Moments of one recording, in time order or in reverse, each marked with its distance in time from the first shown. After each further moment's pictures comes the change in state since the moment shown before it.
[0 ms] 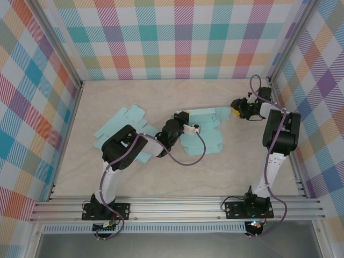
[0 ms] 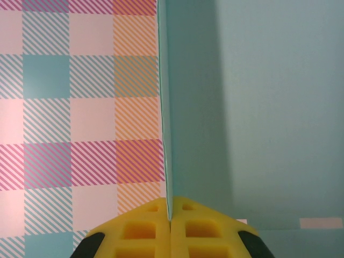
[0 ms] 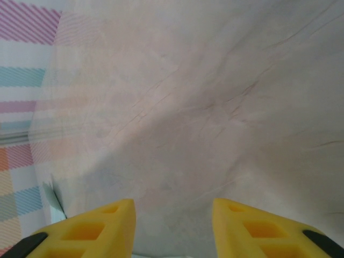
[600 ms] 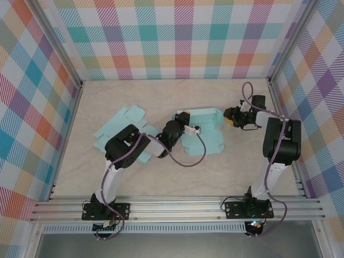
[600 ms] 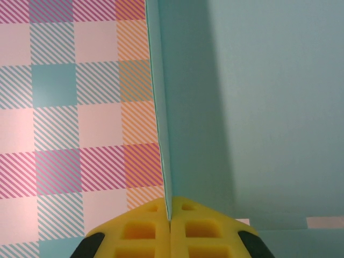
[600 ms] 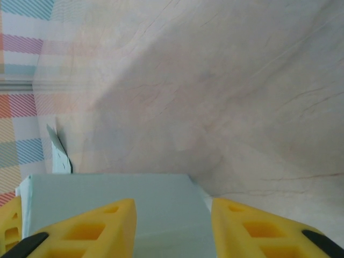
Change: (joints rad) left arm 0.000 0.042 0.012 0.067 0.005 0.066; right arm 0.066 -0.212 -0.291 0.063 -0.035 -0.054
